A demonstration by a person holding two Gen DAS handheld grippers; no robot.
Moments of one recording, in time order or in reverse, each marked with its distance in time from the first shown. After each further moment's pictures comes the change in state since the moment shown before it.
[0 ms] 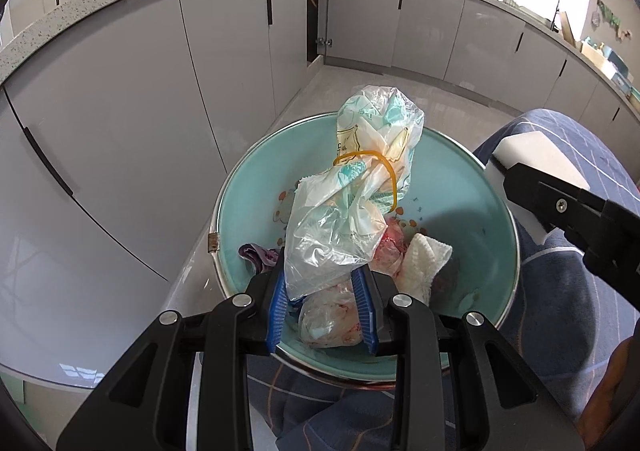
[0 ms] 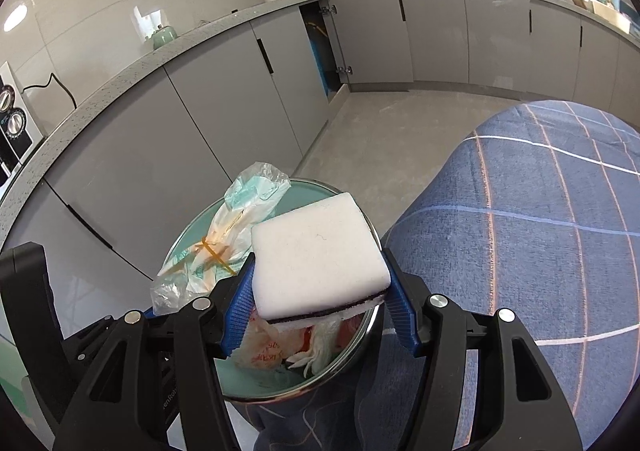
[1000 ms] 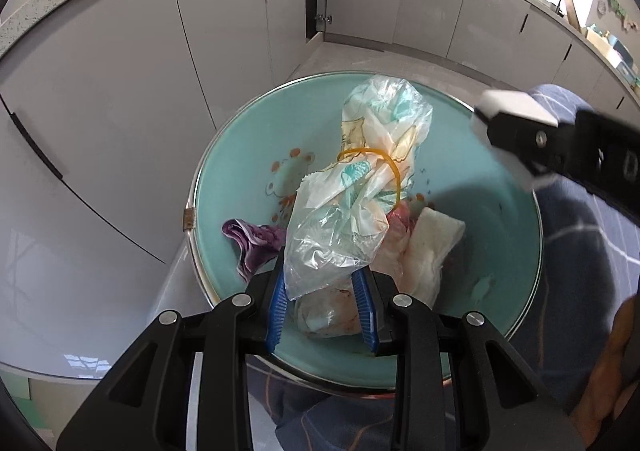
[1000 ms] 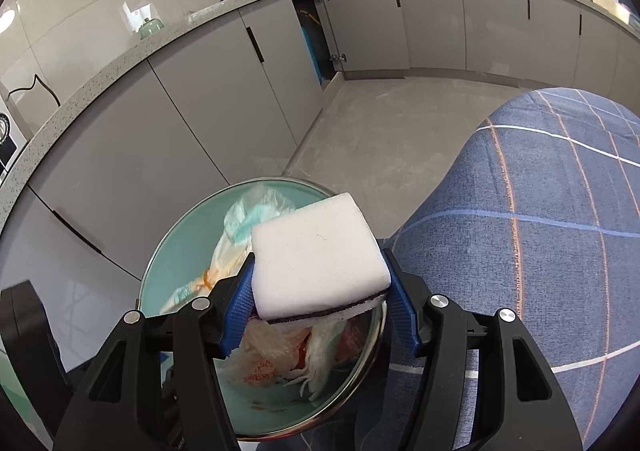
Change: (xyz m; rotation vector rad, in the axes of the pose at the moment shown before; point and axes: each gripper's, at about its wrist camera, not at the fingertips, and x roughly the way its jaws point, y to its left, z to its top) left arm 0.023 -0.005 -0.009 0.007 0.081 0.000; right arm 0.036 0.000 0.012 0.023 0.041 -0.011
